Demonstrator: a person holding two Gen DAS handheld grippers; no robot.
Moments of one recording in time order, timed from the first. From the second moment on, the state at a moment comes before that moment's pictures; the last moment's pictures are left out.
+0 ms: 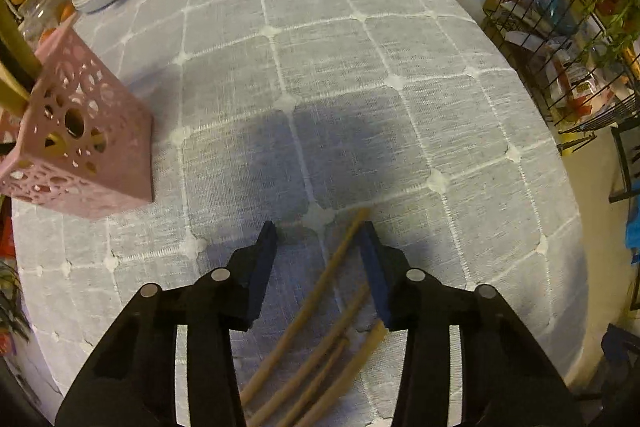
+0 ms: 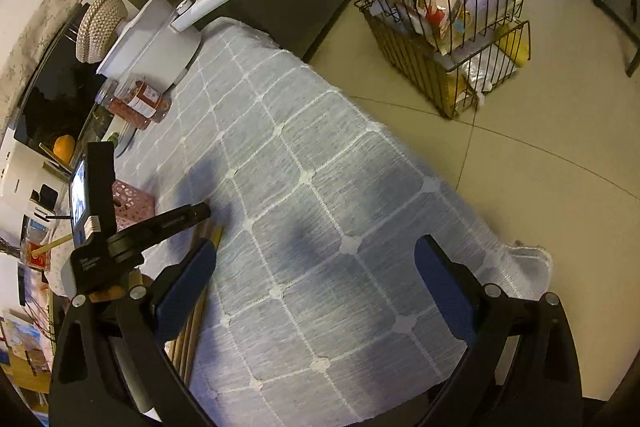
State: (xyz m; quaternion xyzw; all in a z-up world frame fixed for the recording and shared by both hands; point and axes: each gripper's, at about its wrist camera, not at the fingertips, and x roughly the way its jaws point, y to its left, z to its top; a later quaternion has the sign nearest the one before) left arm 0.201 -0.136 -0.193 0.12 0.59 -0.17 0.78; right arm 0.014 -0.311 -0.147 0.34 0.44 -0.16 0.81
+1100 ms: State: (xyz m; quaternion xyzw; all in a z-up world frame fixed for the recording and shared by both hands) left arm 0.059 0.033 -0.034 0.00 0.33 -0.21 0.92; right arm 0.113 -0.228 -0.204 0.34 0.57 -0.10 0.74
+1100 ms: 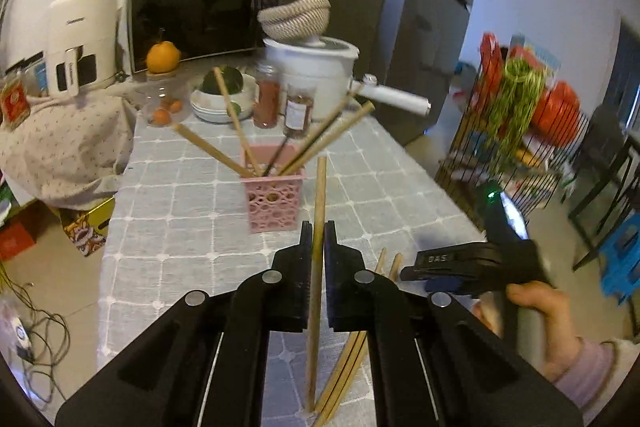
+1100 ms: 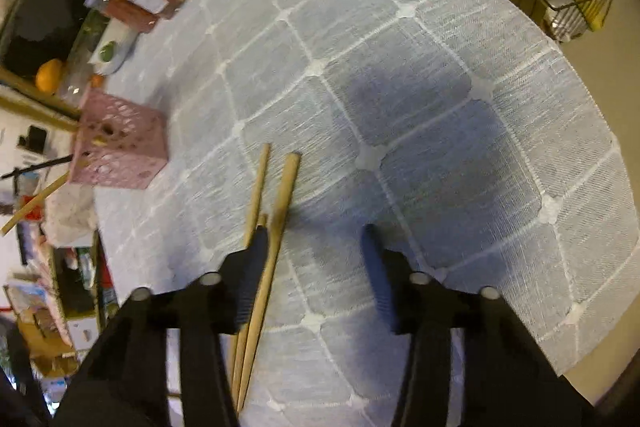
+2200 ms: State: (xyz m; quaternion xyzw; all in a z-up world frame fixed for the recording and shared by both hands) left arm 0.047 0.097 0.015 -0.08 0.27 -0.18 0.94; right arm 0.063 -0.190 -0.075 0.28 0.39 0.01 0.88
